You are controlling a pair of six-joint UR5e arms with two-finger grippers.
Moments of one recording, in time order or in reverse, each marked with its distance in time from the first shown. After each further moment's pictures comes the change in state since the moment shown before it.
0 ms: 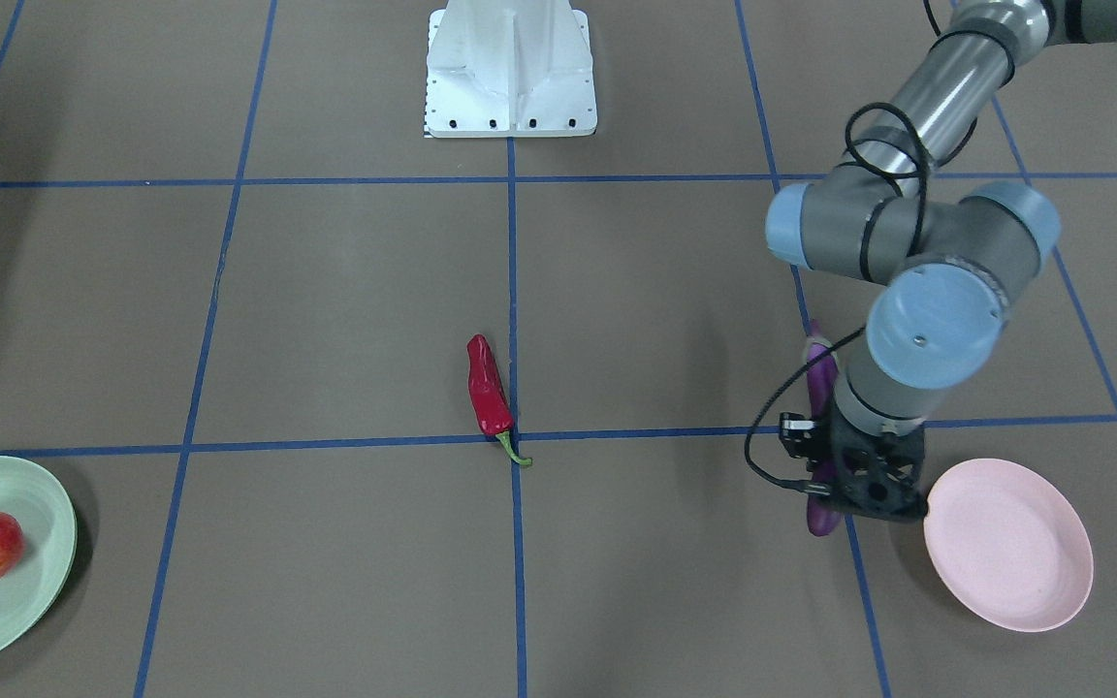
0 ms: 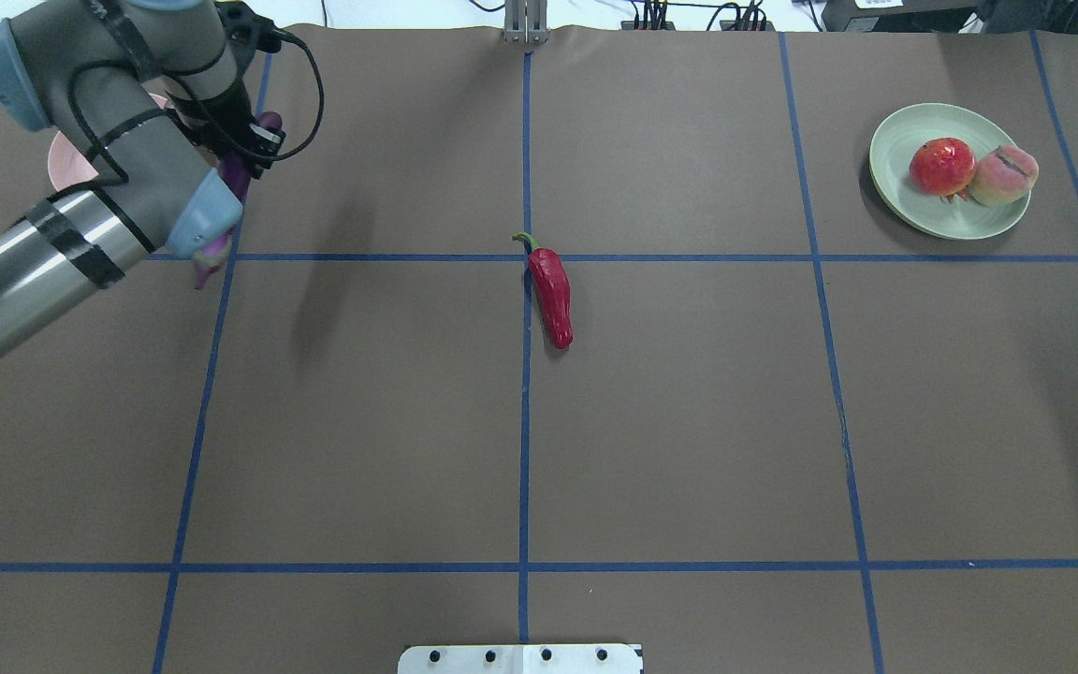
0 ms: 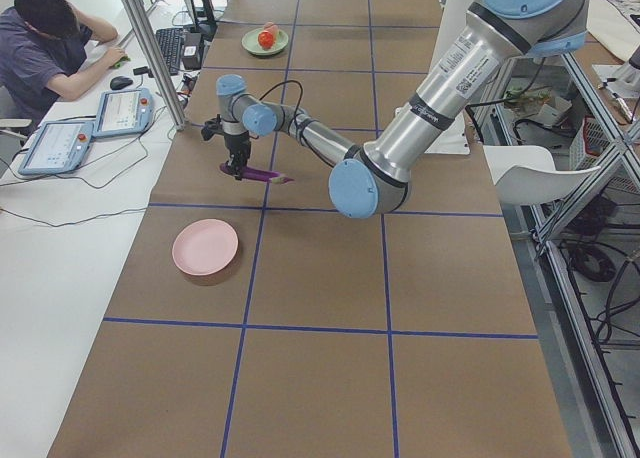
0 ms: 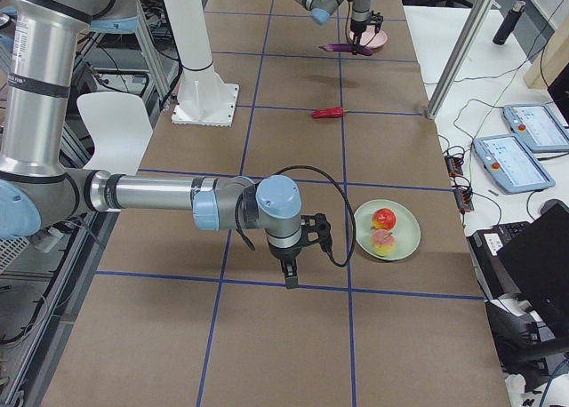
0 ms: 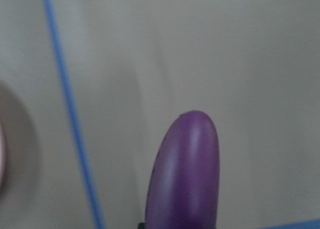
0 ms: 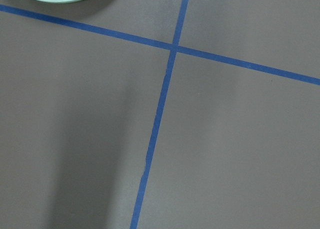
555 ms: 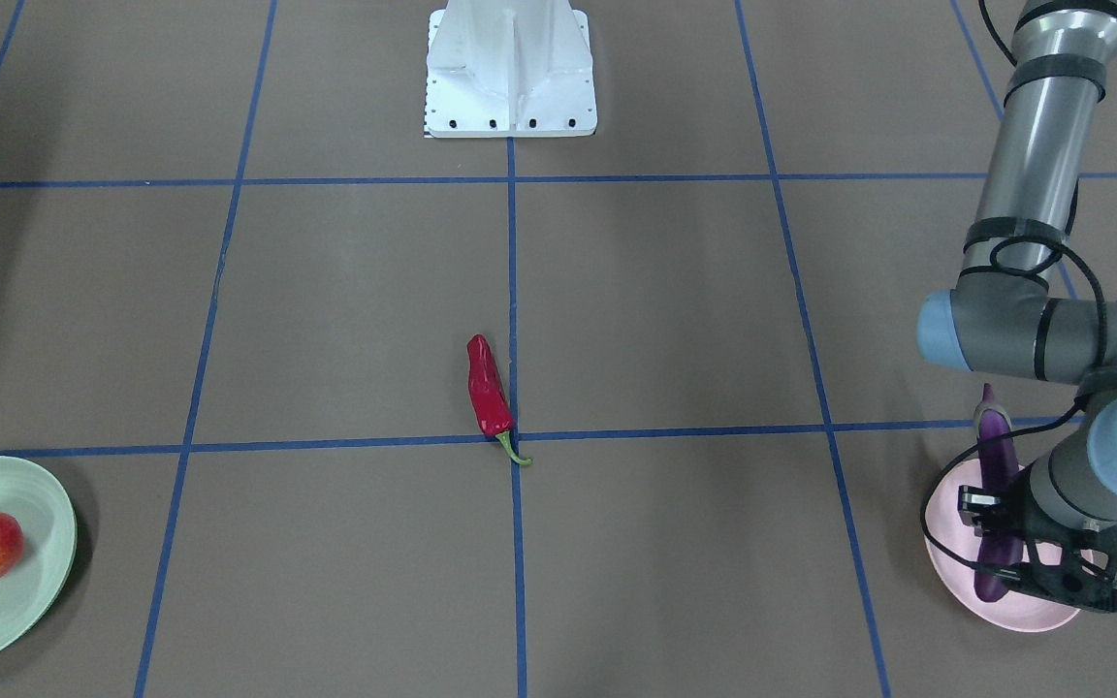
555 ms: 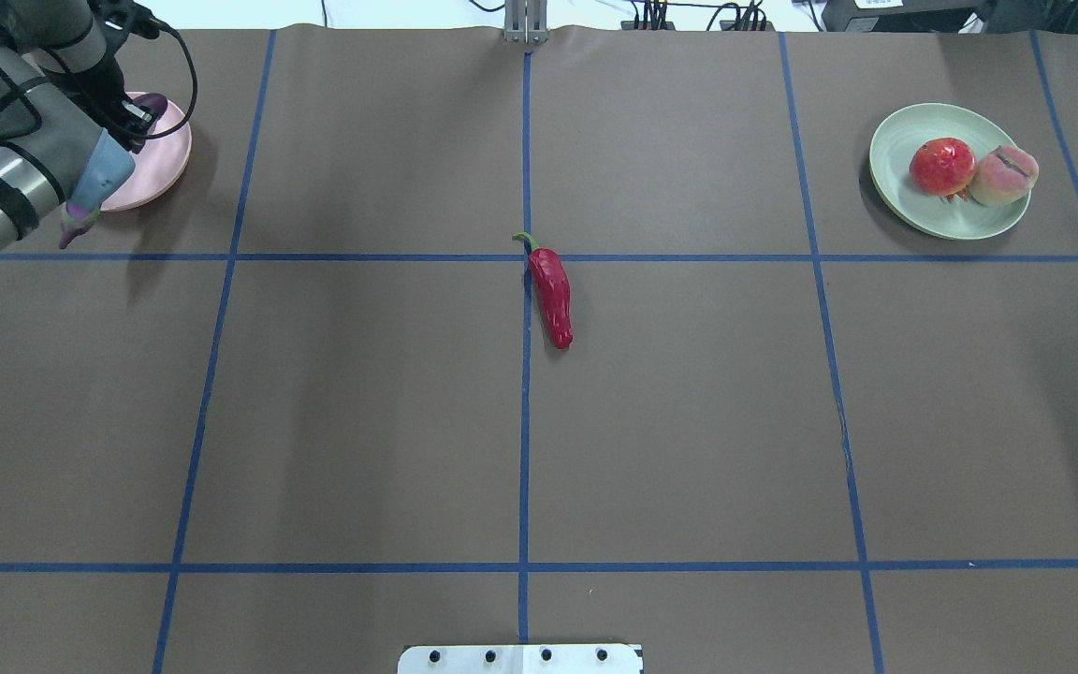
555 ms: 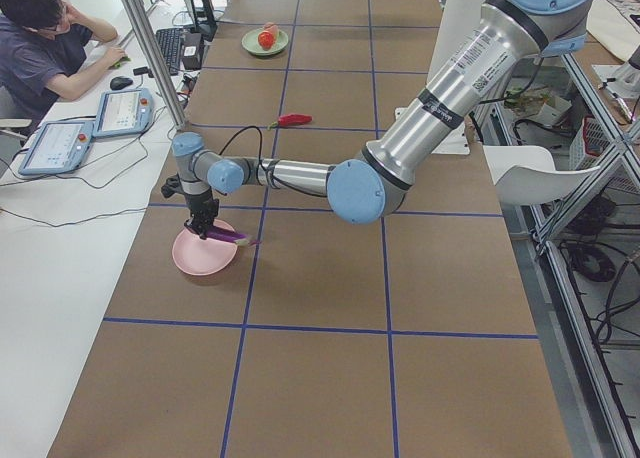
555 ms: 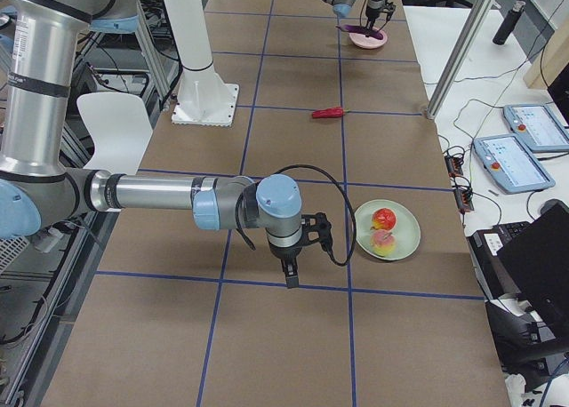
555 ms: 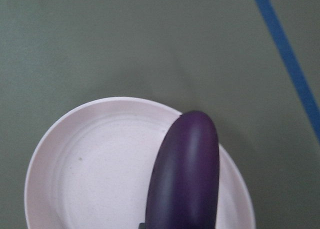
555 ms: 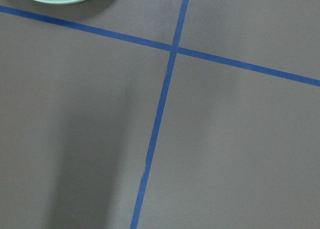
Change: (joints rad) left arm -0.112 -0.001 0.339 -0.234 -0.003 0.170; right arm 0.000 0.001 0.000 0.003 0.000 0.001
